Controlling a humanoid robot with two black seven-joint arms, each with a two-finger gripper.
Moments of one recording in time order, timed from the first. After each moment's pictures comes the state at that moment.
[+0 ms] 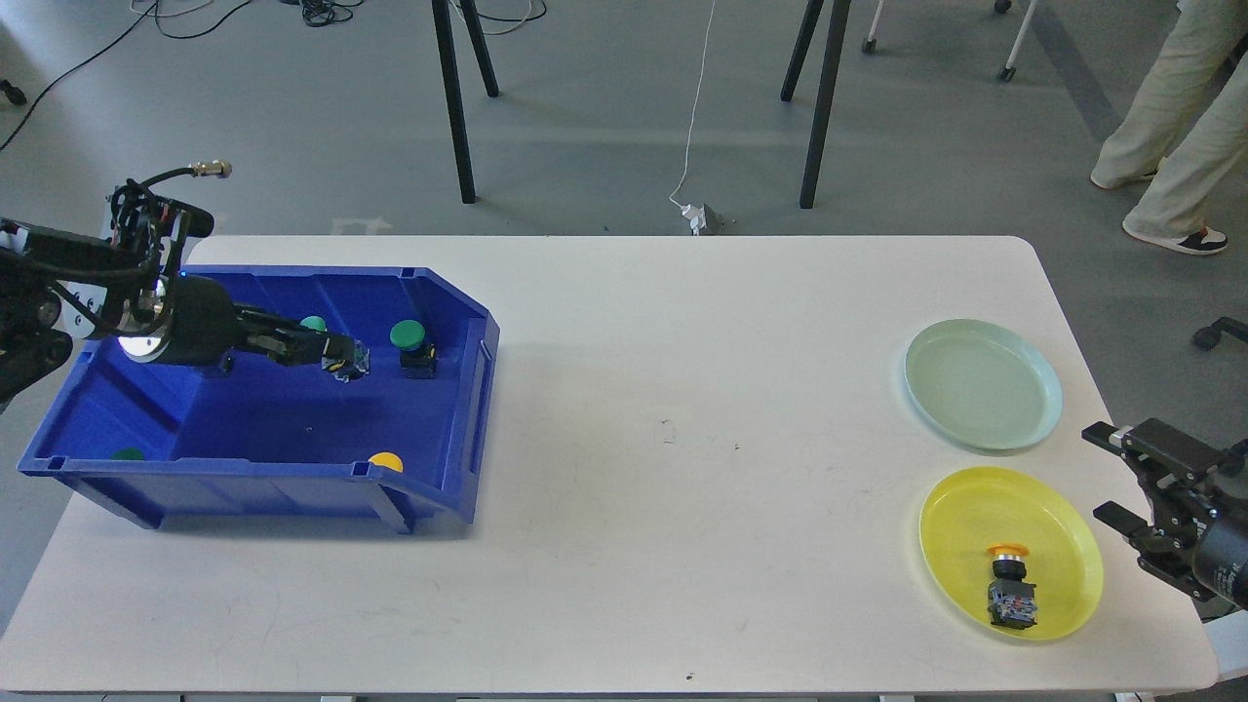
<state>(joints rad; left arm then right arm) -1.07 0.83 -0.15 -1.02 1.63 -0.49 -0.49 0.33 -1.28 0.24 1.57 -0.36 0.01 0.45</state>
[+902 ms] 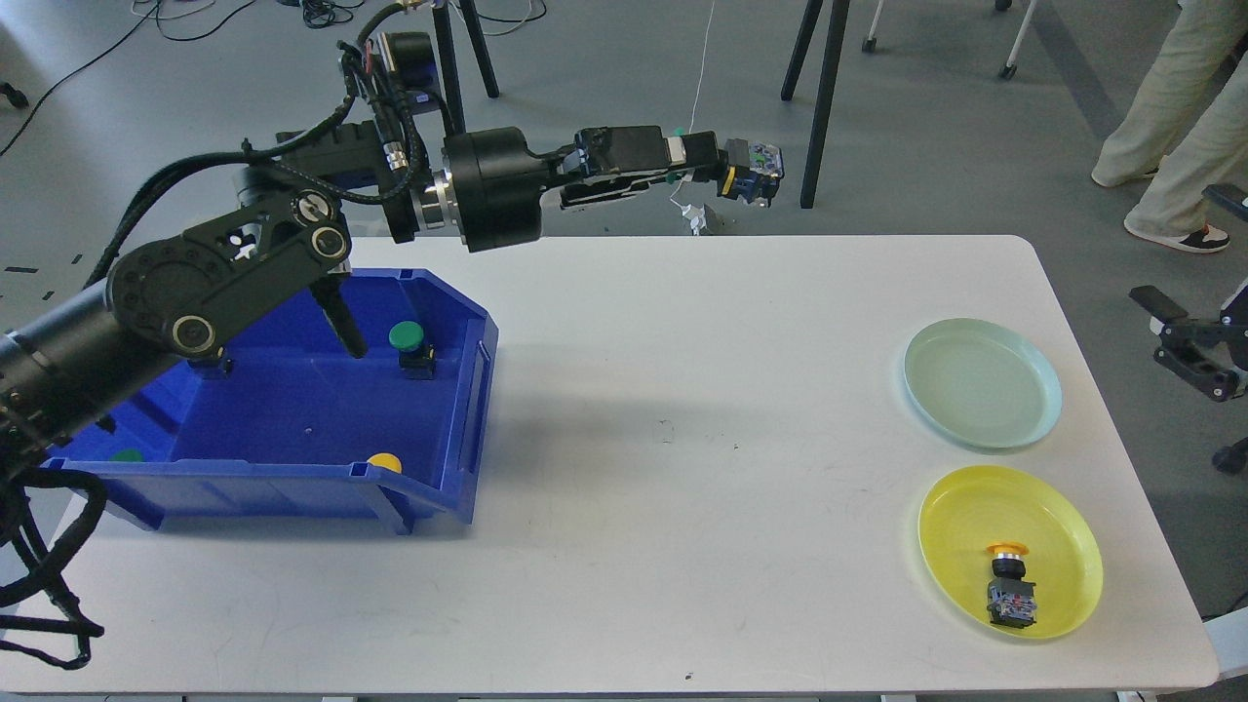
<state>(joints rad) -1.03 0.34 -0.51 -1.07 1.14 -0.49 -0.49 0.35 -1.31 0.60 1.57 0.00 0.25 0.49</state>
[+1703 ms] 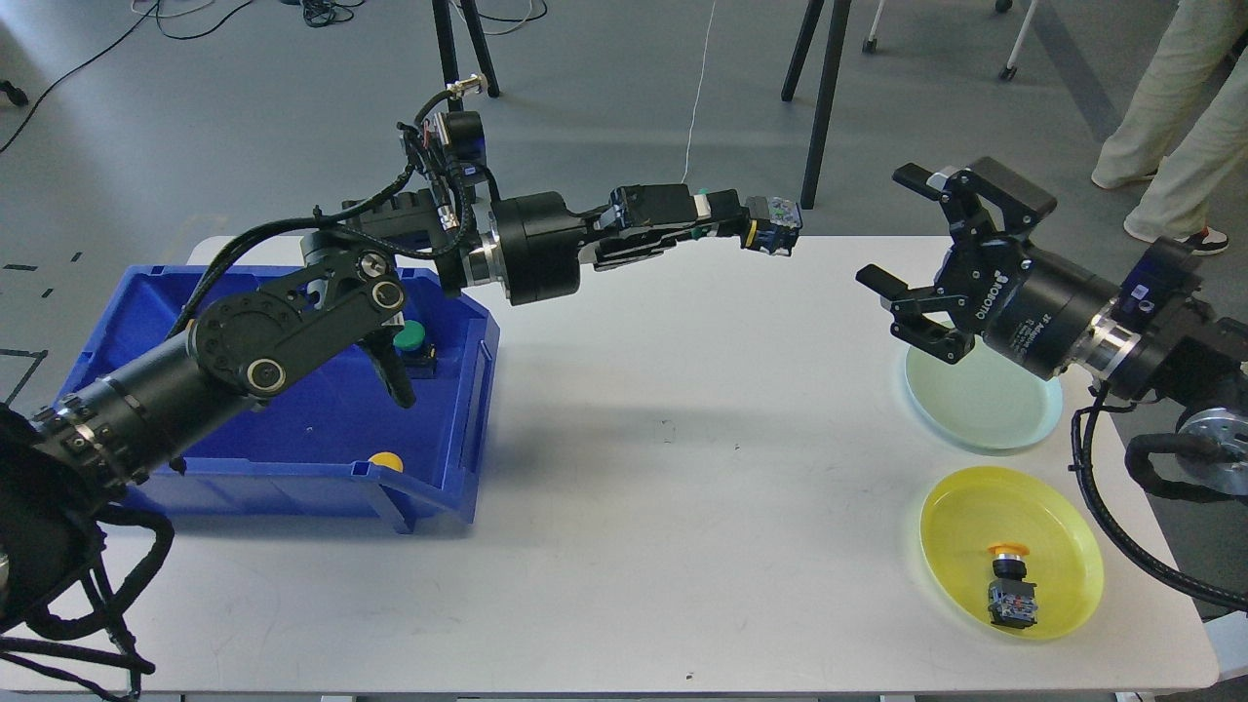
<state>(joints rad) -0.97 0.25 -0.52 -1.00 1.14 -0.49 -0.49 0.73 -0.89 0.41 1.54 -0.21 0.23 0.30</state>
